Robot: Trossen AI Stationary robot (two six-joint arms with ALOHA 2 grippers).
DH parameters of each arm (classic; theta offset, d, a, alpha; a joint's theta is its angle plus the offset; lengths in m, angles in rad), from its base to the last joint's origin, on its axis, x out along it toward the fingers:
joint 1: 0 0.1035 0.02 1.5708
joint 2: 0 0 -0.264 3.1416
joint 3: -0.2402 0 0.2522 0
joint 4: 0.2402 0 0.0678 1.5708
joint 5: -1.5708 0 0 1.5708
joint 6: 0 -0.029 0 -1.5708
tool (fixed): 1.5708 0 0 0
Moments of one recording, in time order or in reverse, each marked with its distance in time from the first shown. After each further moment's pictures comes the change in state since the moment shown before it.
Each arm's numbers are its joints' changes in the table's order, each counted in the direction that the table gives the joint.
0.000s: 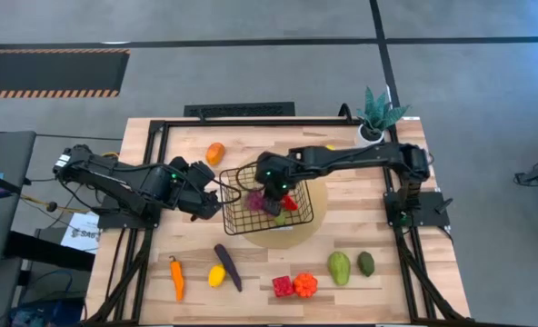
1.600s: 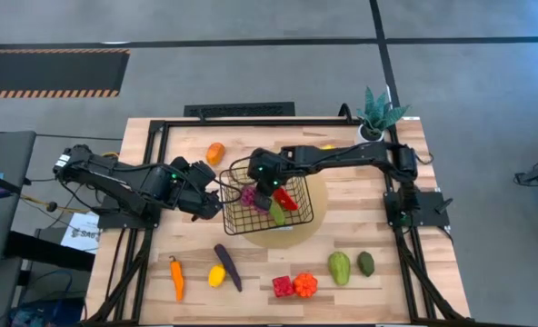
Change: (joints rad) left arm 0.000 0.000 0.000 -0.024 0.009 -0.001; right arm -0.044 -0.087 0.004 -0.097 0.001 0.022
